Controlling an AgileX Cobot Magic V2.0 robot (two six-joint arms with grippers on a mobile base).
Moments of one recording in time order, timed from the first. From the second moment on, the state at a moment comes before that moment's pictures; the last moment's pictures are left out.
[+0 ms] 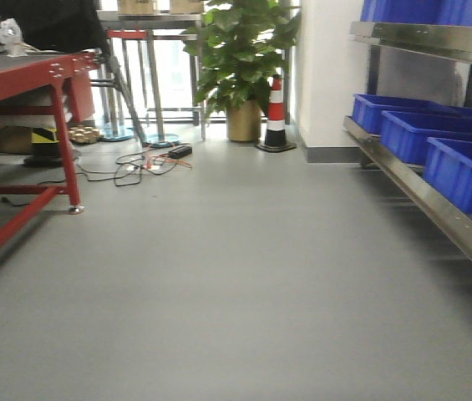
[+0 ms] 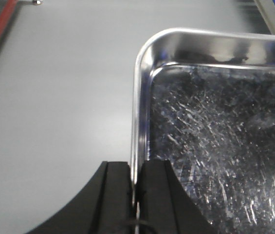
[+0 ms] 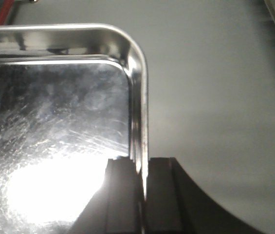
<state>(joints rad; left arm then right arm) -1.19 1.16 -1.25 0.92 1.31 -1.26 1.21 1.24 -1.27 -0.78 1.32 1.33</state>
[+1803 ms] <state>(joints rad) -1.19 1.16 -1.25 0.92 1.31 -1.26 1.21 1.24 -1.27 -0.78 1.32 1.33</state>
